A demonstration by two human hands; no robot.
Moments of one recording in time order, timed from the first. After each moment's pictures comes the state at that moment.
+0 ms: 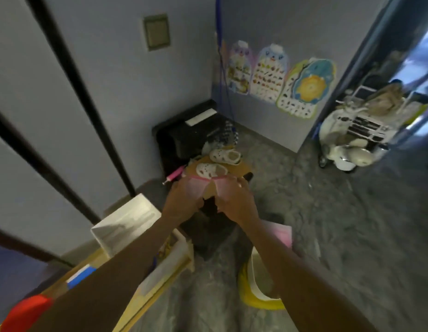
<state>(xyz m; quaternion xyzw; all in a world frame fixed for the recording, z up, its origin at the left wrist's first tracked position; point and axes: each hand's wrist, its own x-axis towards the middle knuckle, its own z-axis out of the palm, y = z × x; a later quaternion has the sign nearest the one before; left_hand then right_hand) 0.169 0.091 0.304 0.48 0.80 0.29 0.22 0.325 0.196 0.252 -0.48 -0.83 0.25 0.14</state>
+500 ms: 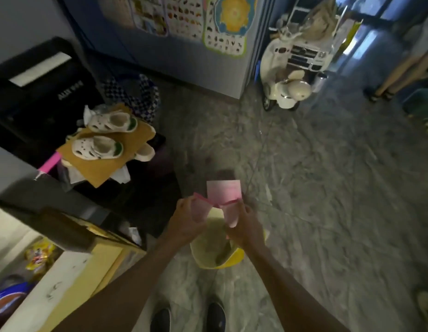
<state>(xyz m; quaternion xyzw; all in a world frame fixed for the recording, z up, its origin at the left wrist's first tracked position) 0.420 0.212 0.062 0.50 0.74 0.18 0.41 0.627 0.241 0.056 -0.68 -0.68 0.28 0.05</state>
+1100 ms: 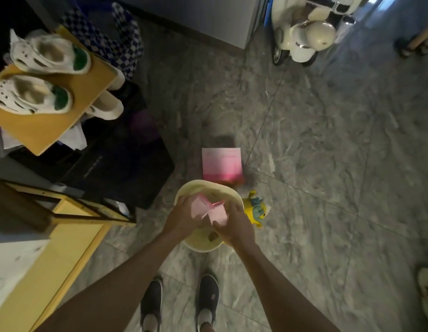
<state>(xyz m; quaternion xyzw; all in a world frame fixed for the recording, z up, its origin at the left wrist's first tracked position) 0.456 0.217 -0.087 0.52 0.75 0.06 0.41 0.635 0.232 -0.077 -0.69 -0.62 0.36 -0.04</state>
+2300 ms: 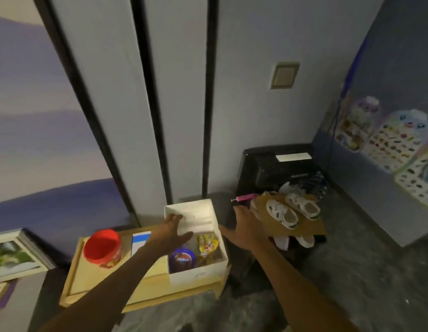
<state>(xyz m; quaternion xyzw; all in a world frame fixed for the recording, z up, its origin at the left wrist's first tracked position) 0.085 -0.083 0.211 0.25 0.92 0.24 0.21 0.216 0.156 0.263 -0.20 -0.96 0.19 -0.02</state>
